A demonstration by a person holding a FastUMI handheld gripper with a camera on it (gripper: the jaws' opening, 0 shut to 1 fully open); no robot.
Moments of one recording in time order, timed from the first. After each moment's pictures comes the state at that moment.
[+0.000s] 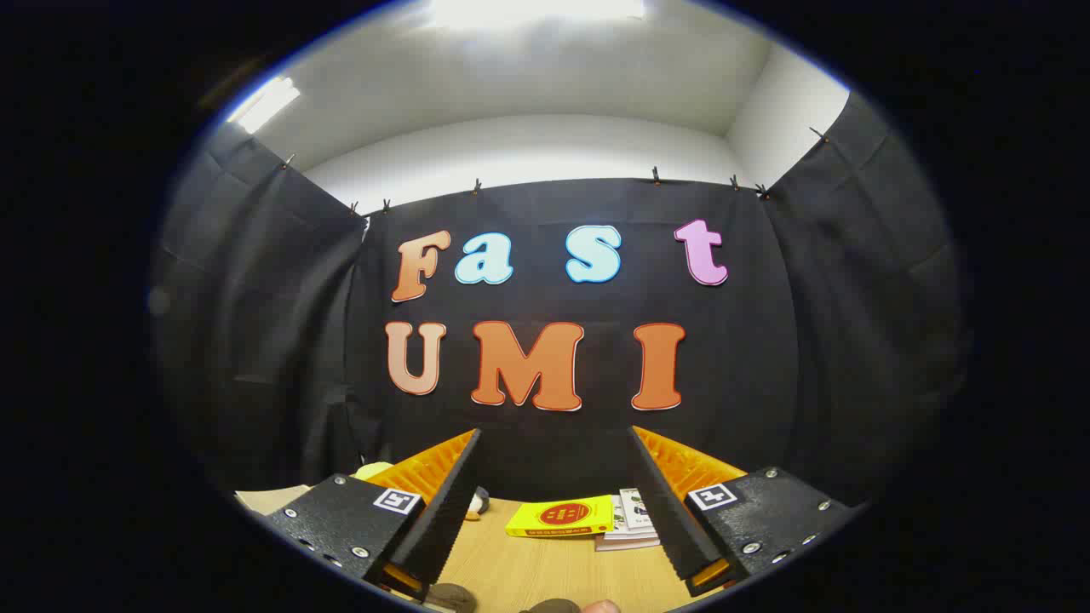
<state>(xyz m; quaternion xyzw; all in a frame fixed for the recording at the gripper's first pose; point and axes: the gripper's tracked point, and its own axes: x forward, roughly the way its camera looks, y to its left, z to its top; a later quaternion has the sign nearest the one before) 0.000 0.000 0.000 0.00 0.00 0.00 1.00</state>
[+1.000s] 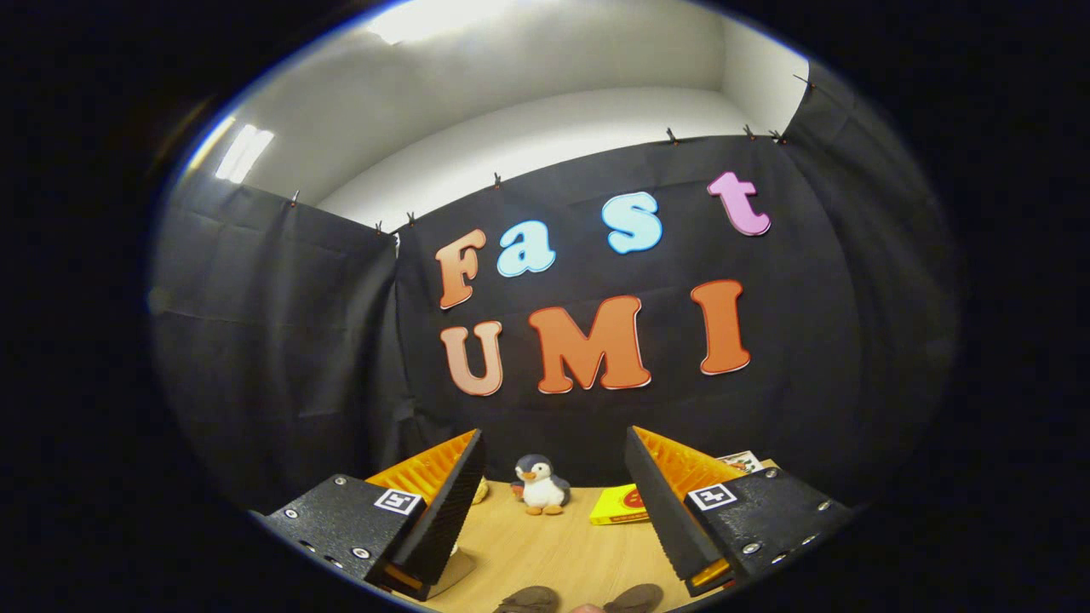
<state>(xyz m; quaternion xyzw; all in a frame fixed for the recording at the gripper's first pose) 0.005 0.072 -0.020 0.10 0.06 0.11 0.99</state>
